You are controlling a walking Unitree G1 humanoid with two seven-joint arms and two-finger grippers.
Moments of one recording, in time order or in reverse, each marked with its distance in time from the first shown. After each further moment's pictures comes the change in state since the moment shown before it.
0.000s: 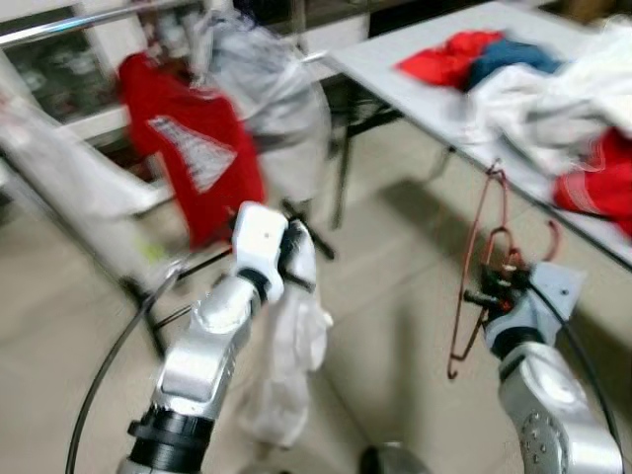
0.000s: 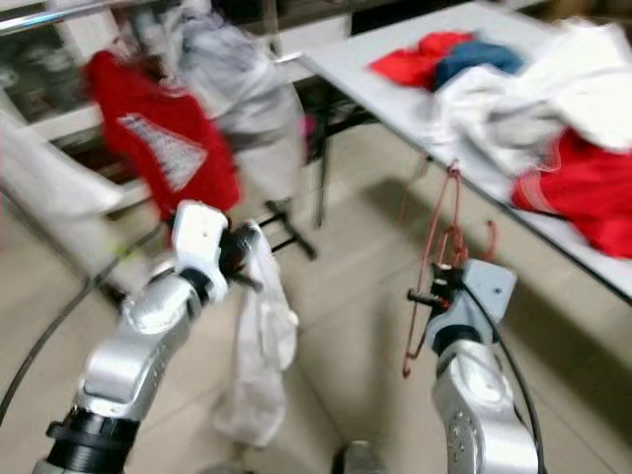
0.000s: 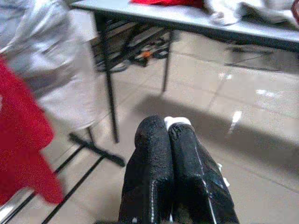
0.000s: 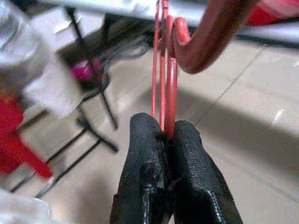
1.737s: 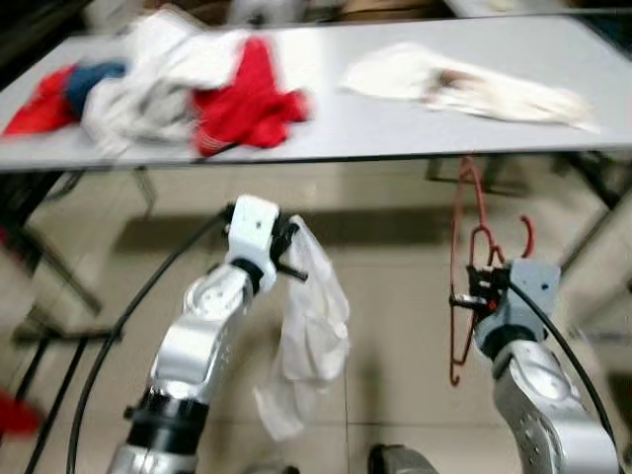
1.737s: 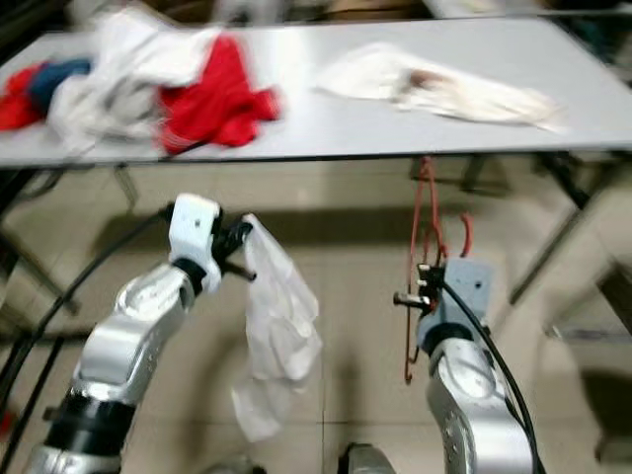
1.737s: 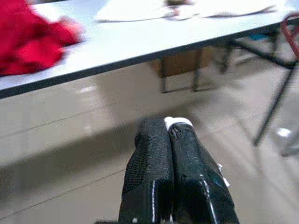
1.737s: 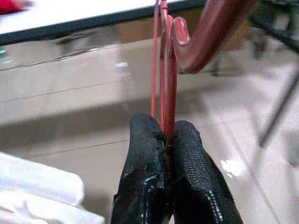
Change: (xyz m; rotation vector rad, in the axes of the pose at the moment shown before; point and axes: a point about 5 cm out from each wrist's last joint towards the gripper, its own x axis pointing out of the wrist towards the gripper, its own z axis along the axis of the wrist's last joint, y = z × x) left arm 0.008 0.006 0.002 -0.043 0.004 -0.010; right arm -0.005 -0.002 -0.006 -0.138 0.071 0.007
